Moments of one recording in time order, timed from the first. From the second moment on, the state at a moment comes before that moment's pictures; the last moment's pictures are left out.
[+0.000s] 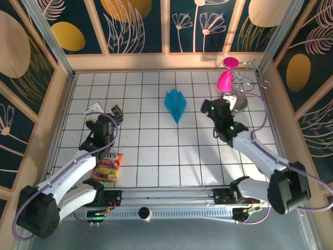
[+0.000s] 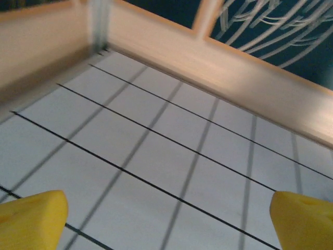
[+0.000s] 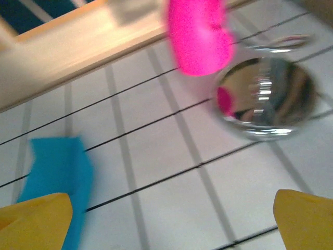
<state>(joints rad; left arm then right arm) -0.42 0.99 0.52 0.09 -0.69 -0.53 0.43 1.16 0.73 -0.12 0.50 0.57</state>
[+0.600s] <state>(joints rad) -0.15 1.17 0.20 0.70 -0.49 -0.19 0.04 1.22 0.23 0.59 0.48 0.31</state>
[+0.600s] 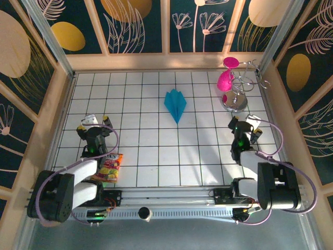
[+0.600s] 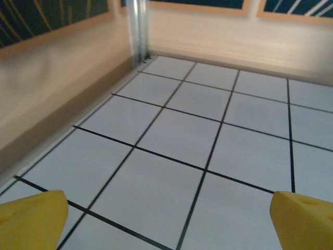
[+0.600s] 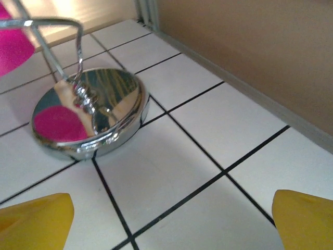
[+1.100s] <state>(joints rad) -0.06 1.34 0.23 0.92 -0.18 -0.13 -0.03 1.43 0.17 1.09 0.21 0.21</state>
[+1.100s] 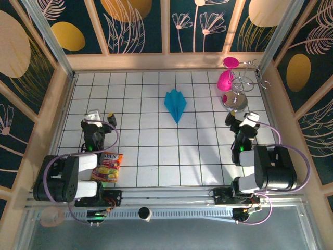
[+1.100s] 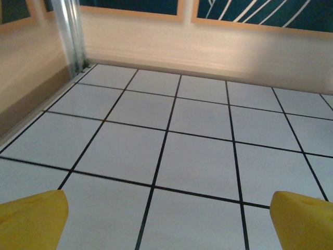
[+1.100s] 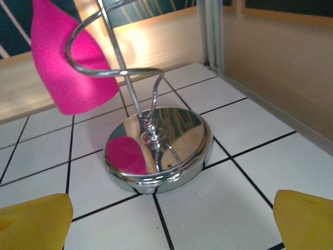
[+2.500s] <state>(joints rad) 0.00 1.53 0.20 1.24 -0.09 -0.08 -0.03 1.50 0.25 1.08 0.15 0.18</state>
